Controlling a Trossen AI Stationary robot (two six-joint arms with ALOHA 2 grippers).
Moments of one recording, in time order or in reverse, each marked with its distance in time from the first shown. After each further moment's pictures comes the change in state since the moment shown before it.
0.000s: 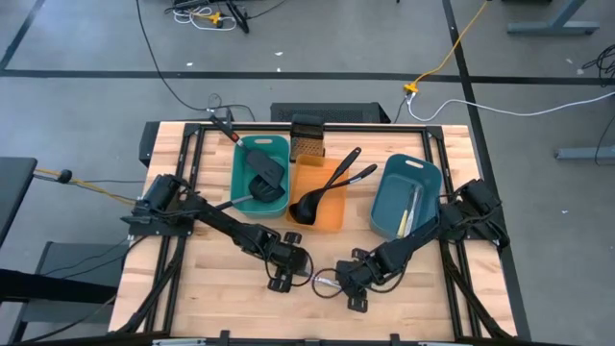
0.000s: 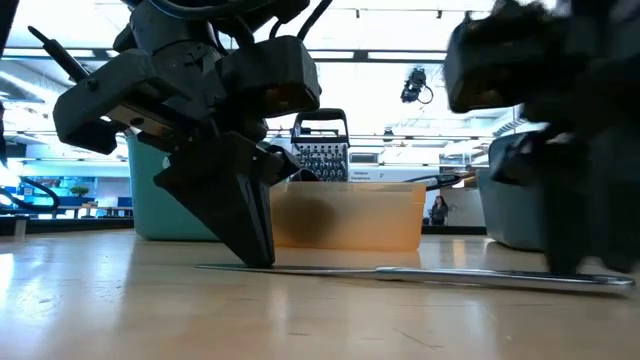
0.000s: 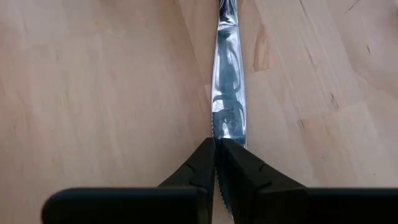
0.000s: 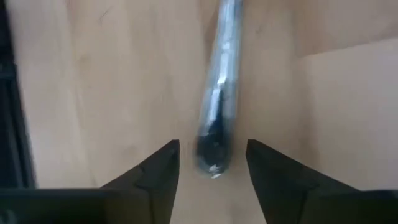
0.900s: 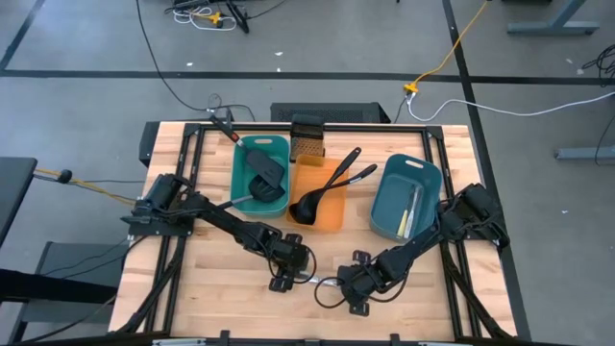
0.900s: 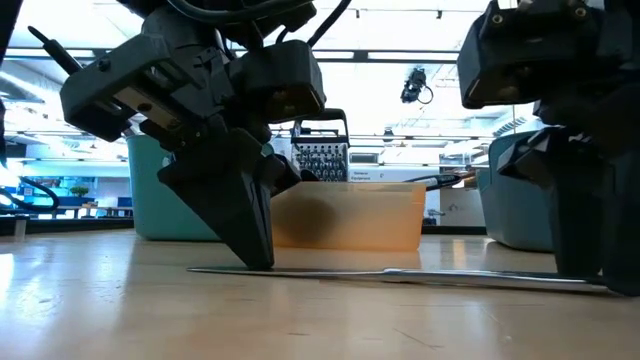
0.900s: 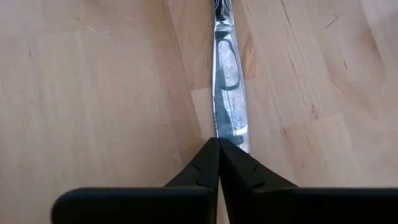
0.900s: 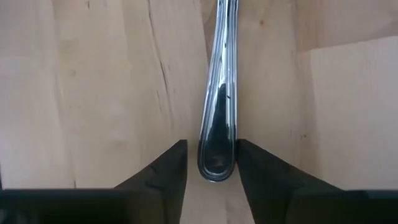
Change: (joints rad) left arm 0.024 0.005 -0.002 0.029 0.093 -0.045; right arm 0.042 0.078 0.013 -0.057 0.099 -0.006
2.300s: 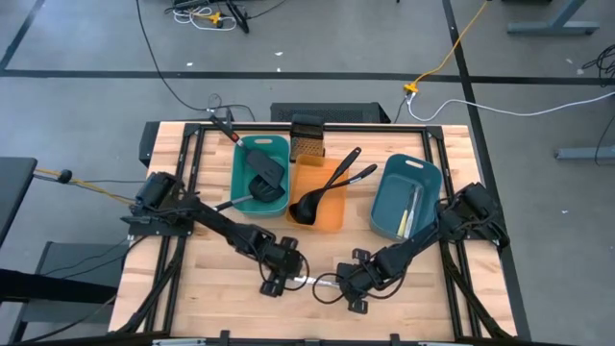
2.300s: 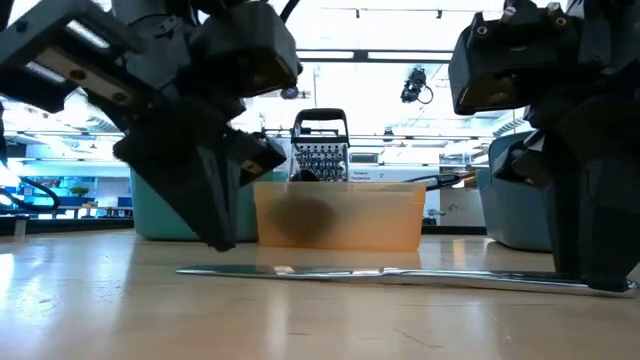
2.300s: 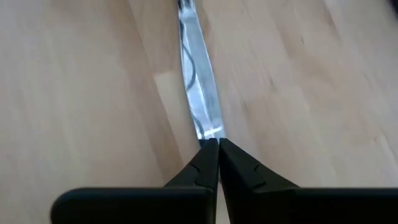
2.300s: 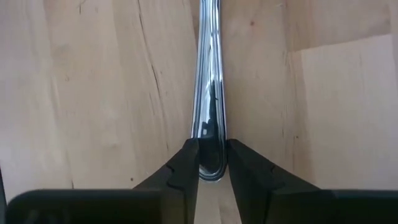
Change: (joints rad) left arm -0.032 -0.103 -0.009 -0.020 -0.029 0.056; right arm -0.003 0.002 0.000 -0.015 -0.042 0.012
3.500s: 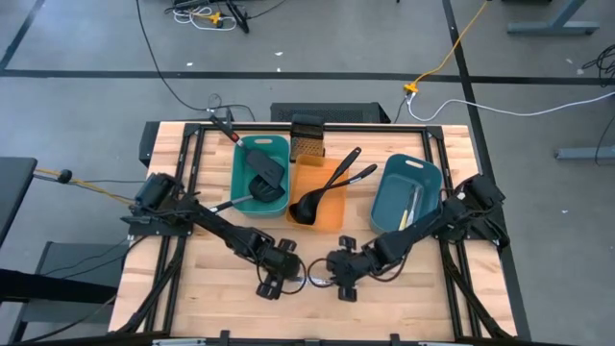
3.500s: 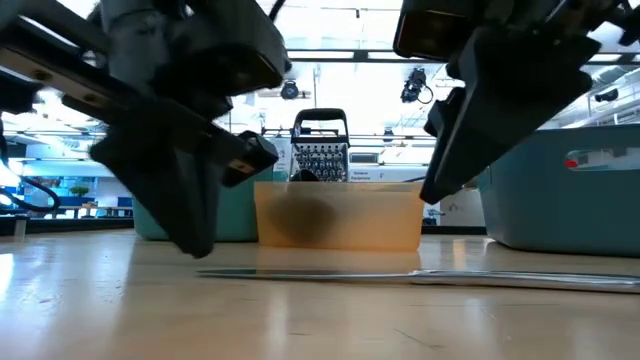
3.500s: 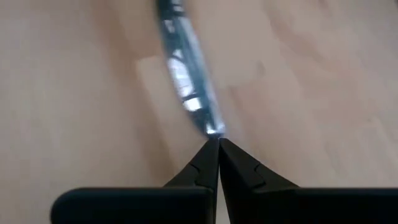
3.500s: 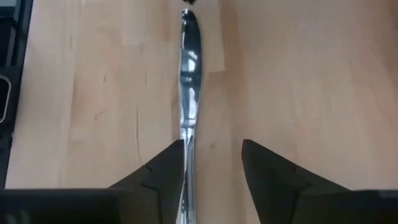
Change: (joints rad) left arm -0.031 -0.001 0.005 -0.044 -0.005 0.024; right arm -0.094 -0.129 -0.011 0.196 0.130 -0.215
